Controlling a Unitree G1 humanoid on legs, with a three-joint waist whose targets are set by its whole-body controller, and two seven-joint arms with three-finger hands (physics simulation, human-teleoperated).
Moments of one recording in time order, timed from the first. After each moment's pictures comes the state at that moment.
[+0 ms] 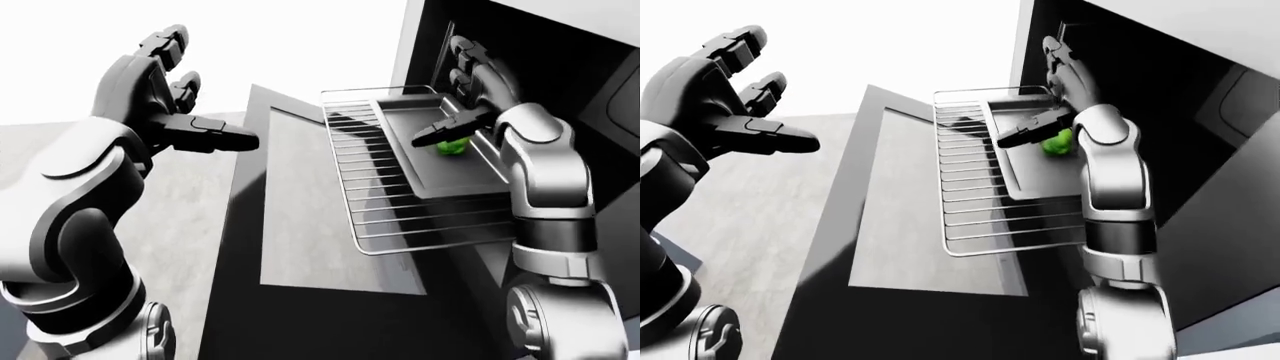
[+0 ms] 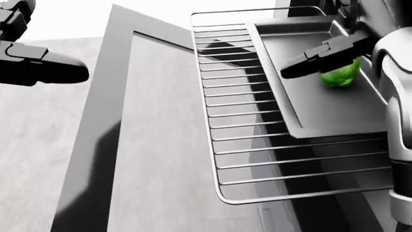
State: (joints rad) left arm -0.83 0.46 0.28 -0.48 -0.36 1.29 -0.03; right arm -0.88 -0.44 -0.13 0.18 -0.09 0.59 0.31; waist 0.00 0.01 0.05
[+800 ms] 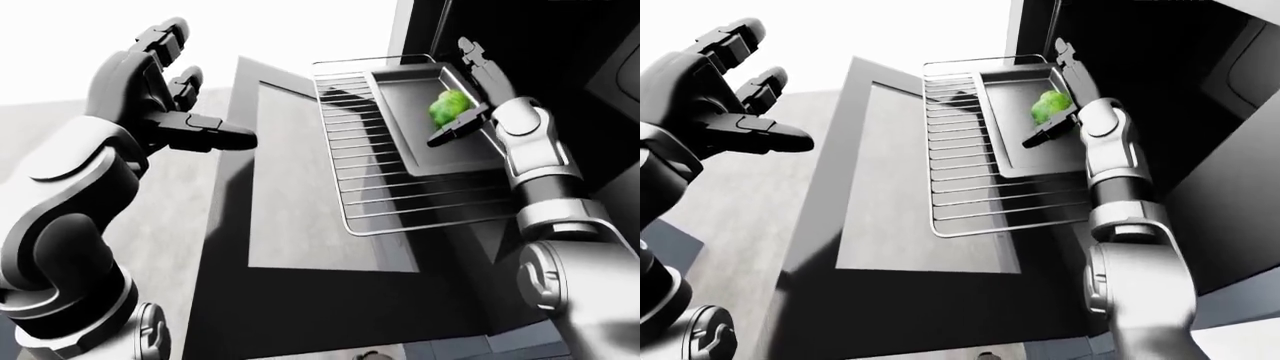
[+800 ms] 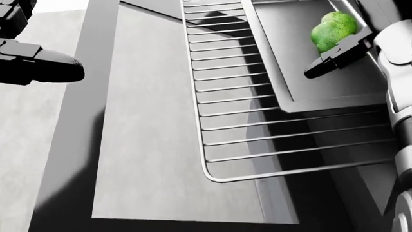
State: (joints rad) left arm -0.83 0.49 0.30 -0.49 -0.49 1.27 0.02; right arm -1.14 -0.51 -0.11 1.02 -0.45 -0.05 0.20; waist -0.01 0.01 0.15
